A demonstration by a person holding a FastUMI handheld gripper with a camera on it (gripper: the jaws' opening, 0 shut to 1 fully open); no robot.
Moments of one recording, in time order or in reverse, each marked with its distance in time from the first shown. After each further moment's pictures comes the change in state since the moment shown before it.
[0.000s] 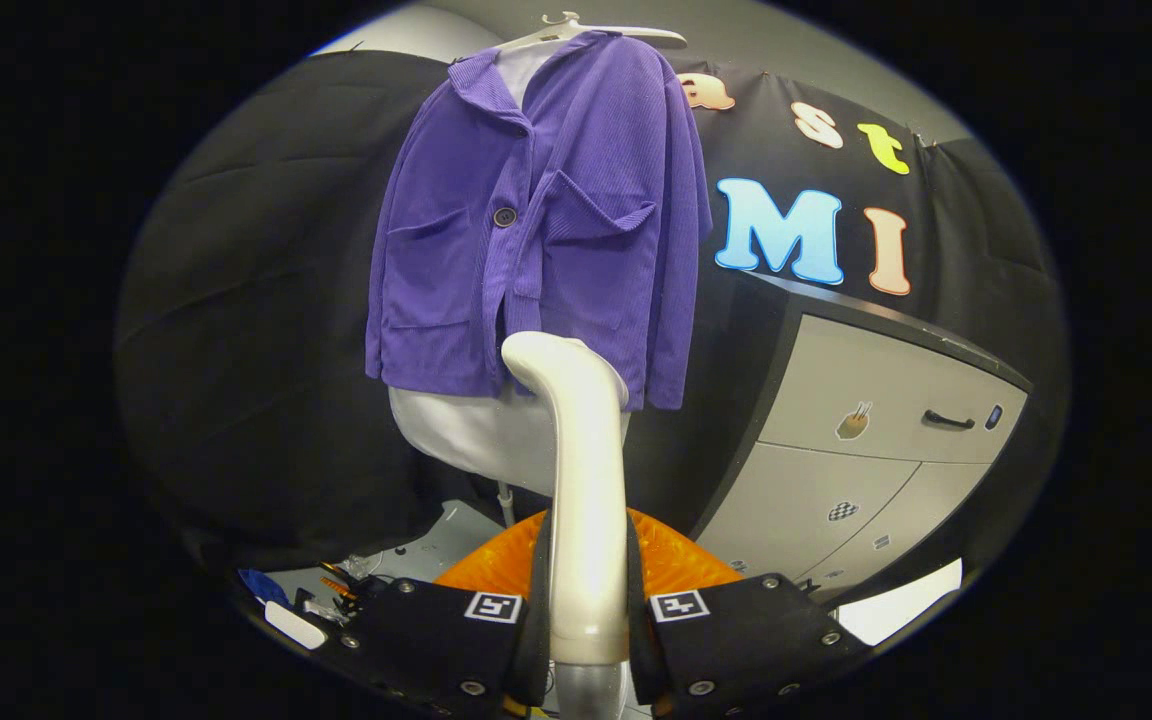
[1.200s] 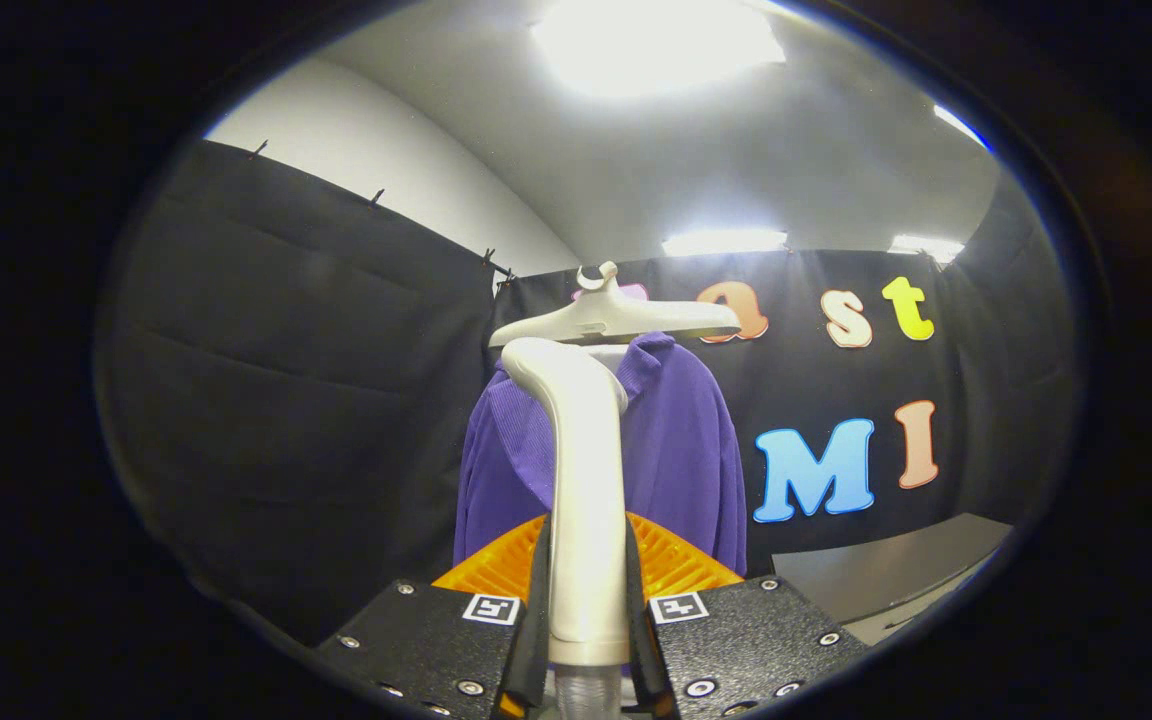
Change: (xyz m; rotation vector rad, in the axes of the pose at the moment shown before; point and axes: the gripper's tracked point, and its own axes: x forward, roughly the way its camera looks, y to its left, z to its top) arm -0.103 0.058 0.354 0.016 -0.624 0.126
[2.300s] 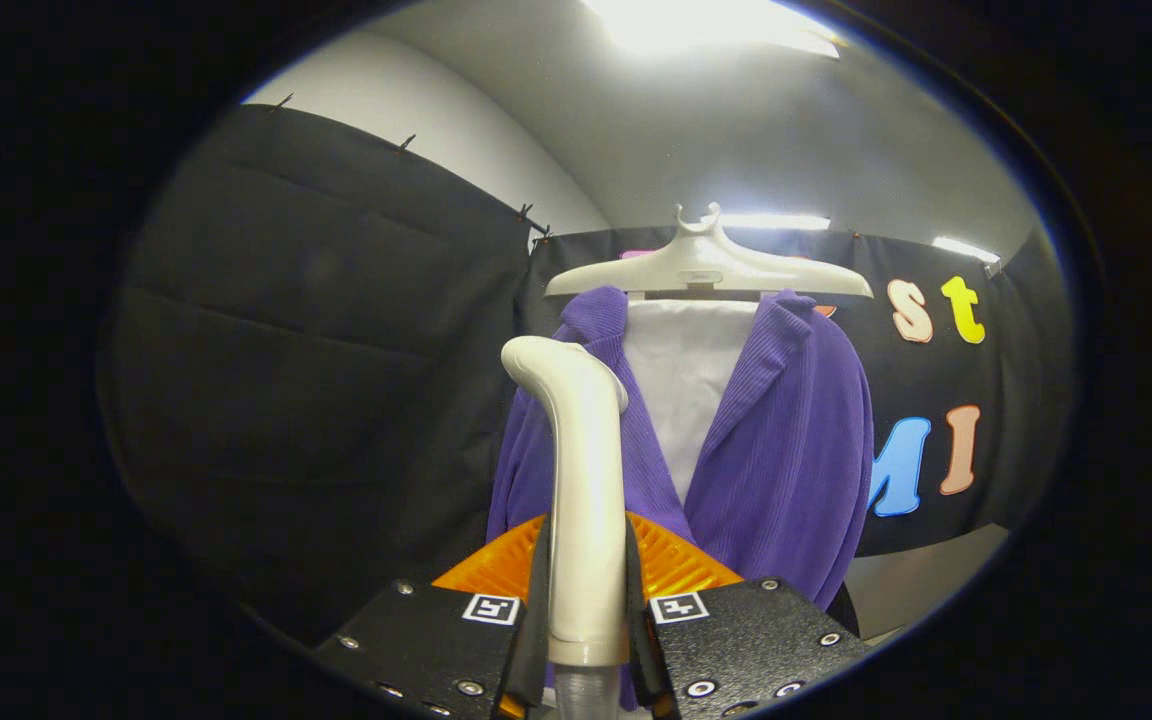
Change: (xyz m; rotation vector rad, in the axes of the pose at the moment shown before) arm 0.089 0.086 -0.058 -0.087 0.129 0.054
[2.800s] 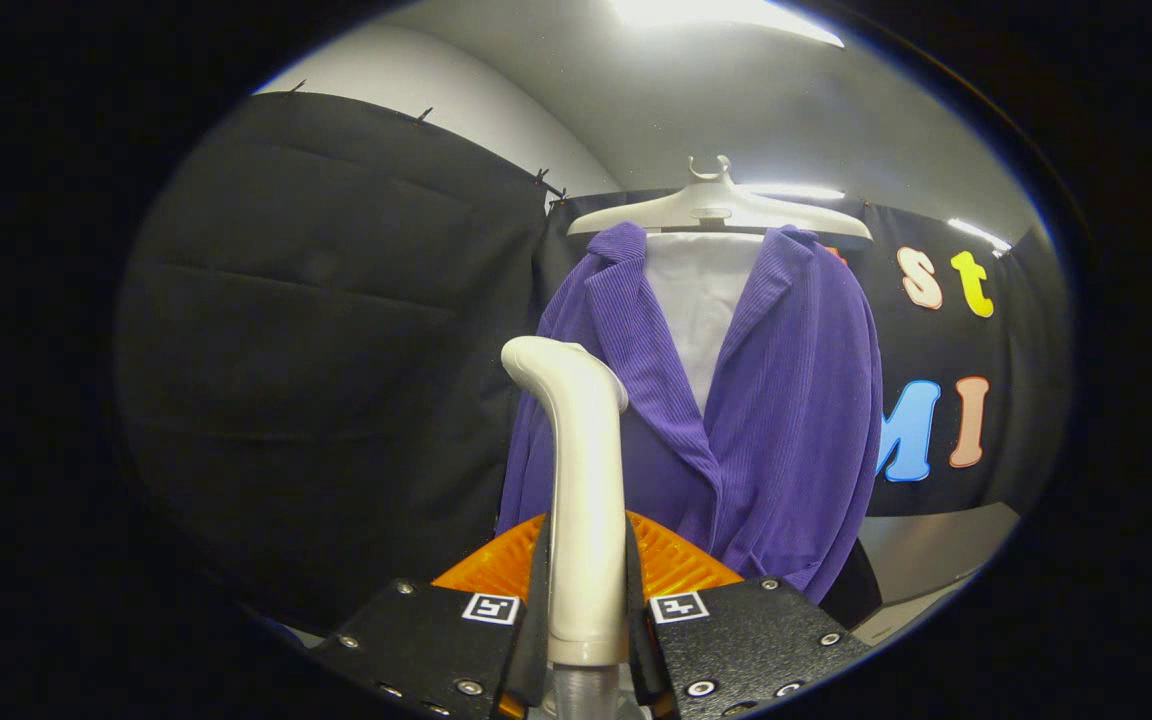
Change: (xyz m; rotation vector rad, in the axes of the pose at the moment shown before) arm -0.030 0.011 -0.063 0.015 0.101 0.040
